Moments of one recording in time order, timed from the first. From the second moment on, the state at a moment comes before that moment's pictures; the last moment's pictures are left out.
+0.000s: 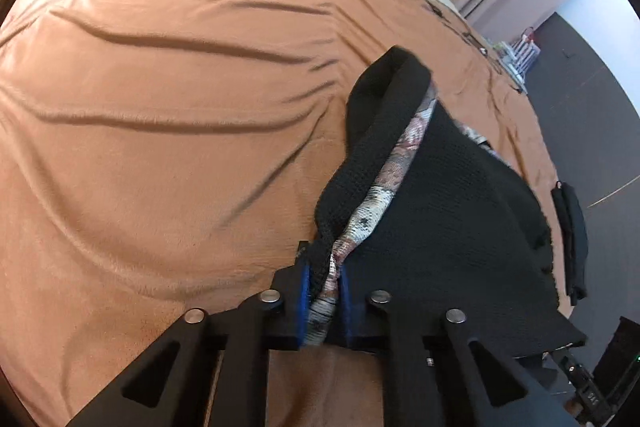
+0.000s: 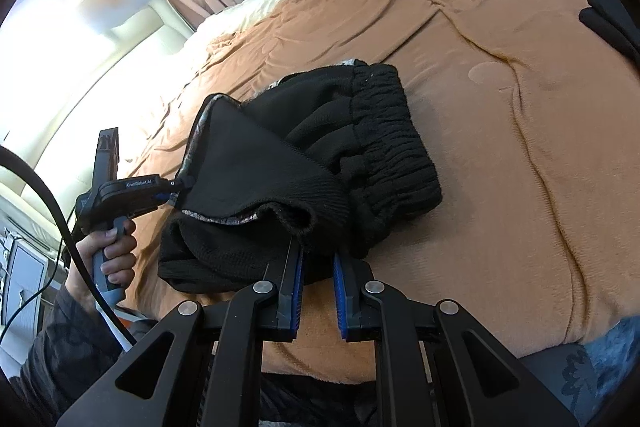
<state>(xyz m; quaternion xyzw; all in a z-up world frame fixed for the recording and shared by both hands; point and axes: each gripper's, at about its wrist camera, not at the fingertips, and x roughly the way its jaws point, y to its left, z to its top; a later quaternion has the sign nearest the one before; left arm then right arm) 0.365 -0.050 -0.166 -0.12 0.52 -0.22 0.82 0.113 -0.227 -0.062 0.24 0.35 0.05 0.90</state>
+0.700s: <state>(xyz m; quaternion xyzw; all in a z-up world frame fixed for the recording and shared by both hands) 0.410 -0.077 -0.065 -0.26 0.48 -0.31 0.78 0.110 -0.239 -0.061 0.23 0.33 0.06 0.91</state>
